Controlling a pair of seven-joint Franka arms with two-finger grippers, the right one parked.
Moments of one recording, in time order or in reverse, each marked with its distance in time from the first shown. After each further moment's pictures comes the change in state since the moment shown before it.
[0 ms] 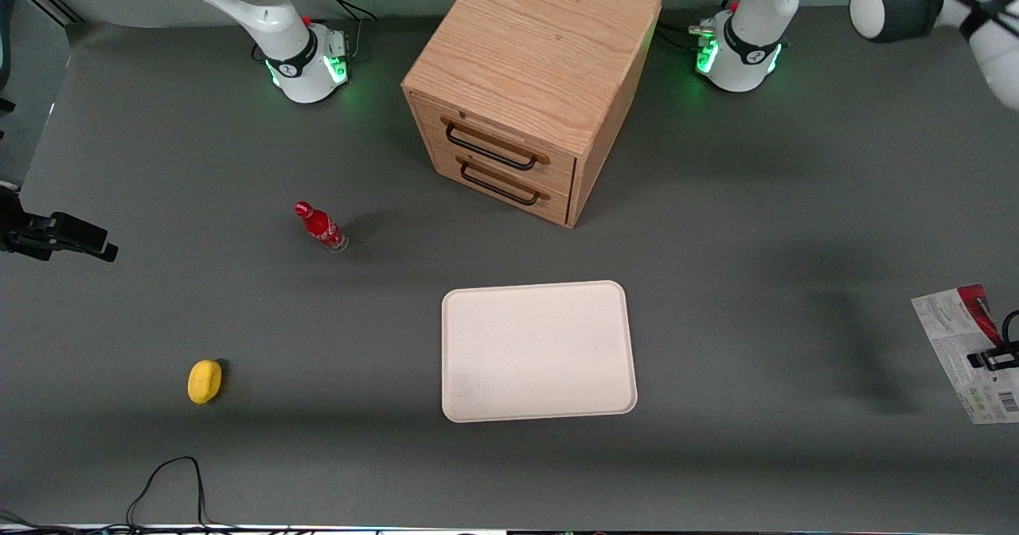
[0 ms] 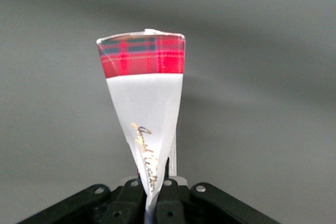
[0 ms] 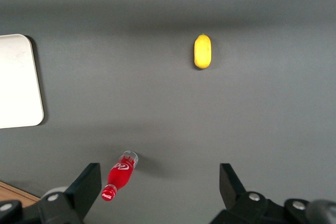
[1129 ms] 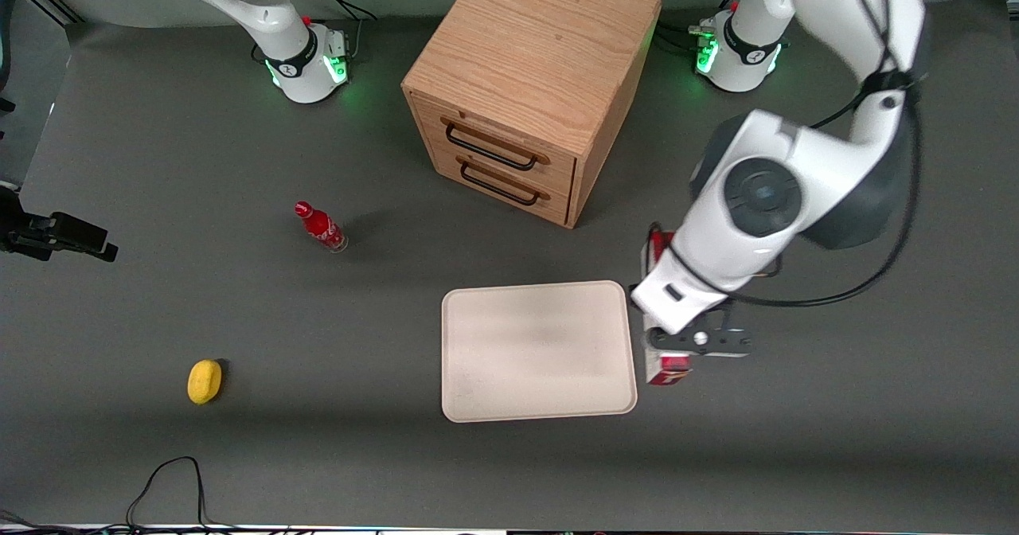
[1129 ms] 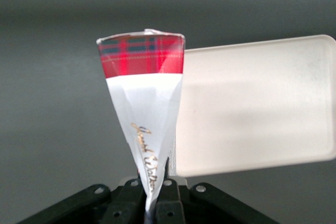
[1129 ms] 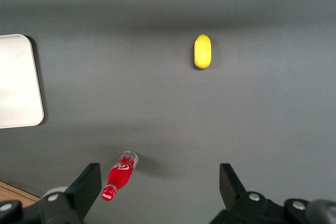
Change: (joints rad) arm -0.313 -0.100 -0.552 -0.147 0.409 0.129 -0.669
